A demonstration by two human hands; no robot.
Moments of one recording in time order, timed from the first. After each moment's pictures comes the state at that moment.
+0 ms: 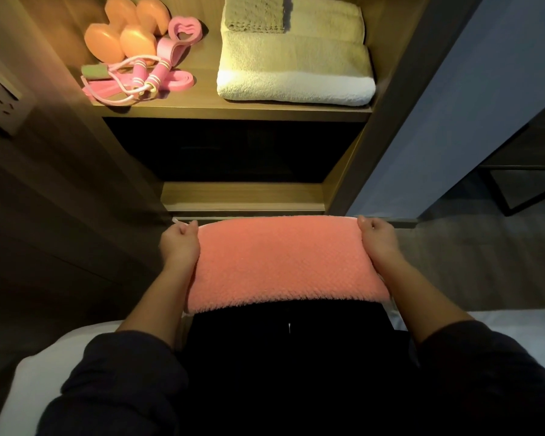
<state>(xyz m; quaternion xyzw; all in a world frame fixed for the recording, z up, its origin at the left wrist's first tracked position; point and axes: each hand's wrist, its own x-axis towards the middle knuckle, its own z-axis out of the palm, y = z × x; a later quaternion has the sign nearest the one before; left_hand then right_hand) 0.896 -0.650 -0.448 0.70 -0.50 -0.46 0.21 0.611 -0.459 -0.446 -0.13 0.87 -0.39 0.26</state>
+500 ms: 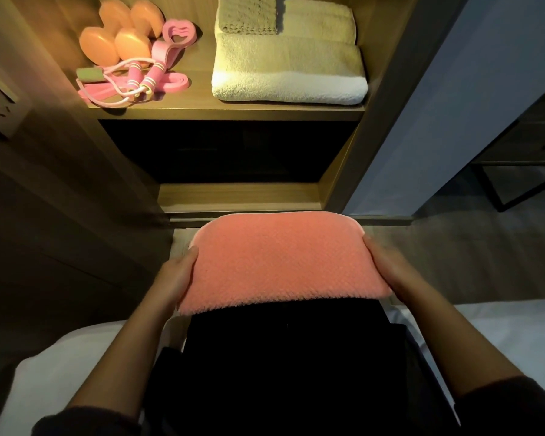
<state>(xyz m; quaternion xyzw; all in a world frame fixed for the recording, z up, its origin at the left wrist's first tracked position) 0.940 -0.628 -0.446 0.63 -0.53 -0.57 0.00 0.625 -0.408 -0.429 -0.13 0.85 -0.32 0.41</state>
